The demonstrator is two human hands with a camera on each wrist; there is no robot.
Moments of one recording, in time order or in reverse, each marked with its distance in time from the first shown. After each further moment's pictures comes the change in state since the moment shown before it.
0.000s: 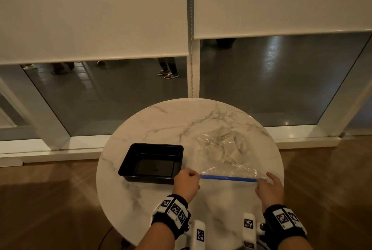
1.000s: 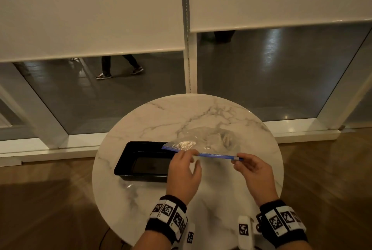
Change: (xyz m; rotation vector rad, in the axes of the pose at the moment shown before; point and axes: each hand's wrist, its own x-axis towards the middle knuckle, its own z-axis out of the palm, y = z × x) left_hand -0.021 0.025 -0.011 0.351 0.292 0.768; right_hand -0.060 -0.054 0.015 0.082 -0.438 -0.478
